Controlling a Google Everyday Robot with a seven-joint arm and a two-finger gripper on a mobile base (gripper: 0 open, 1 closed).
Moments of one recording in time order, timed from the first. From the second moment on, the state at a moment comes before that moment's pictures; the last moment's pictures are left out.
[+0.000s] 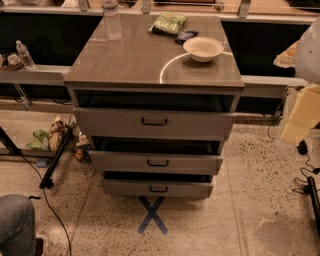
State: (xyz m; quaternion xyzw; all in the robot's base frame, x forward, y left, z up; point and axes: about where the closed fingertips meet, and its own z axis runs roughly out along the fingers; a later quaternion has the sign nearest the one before) arm 0.438 -0.217 0.976 -0.60 0.78 -0.03 0.16
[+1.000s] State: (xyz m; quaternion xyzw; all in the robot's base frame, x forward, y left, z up) arm 0.514 -0.239 0.974 -0.61 0.75 -0.11 0.23
